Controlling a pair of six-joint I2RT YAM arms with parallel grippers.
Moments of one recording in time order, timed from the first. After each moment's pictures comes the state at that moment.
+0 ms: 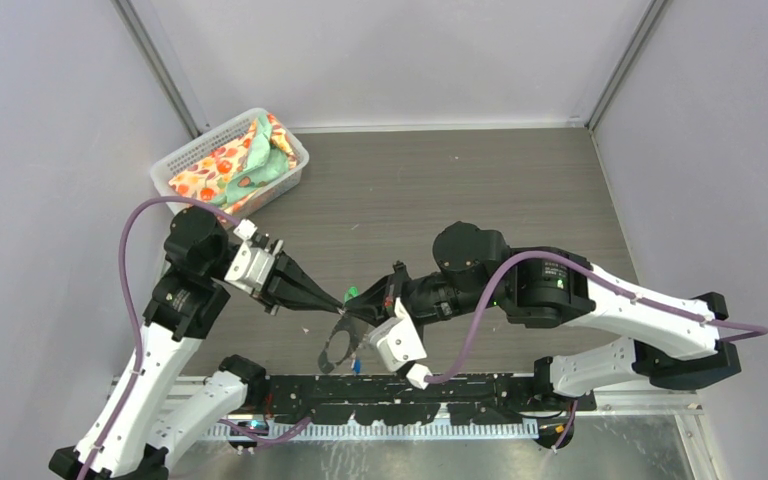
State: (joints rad) left arm -0.44 0.77 1.04 -0.24 1.50 0.13; right arm 1.39 1.24 1.60 -0.70 -0.30 -1.02
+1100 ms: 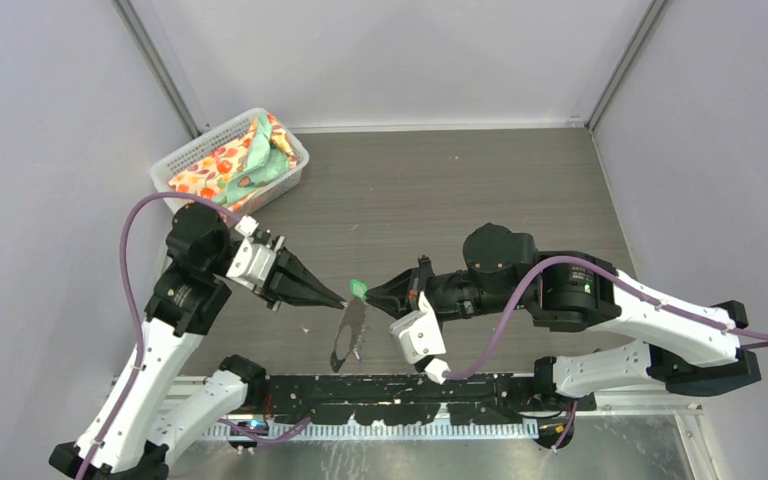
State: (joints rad) left arm -0.44 0.77 1.04 -0.24 1.50 0.16; right arm 1.37 1.15 1.54 -0.69 -0.21 -1.00
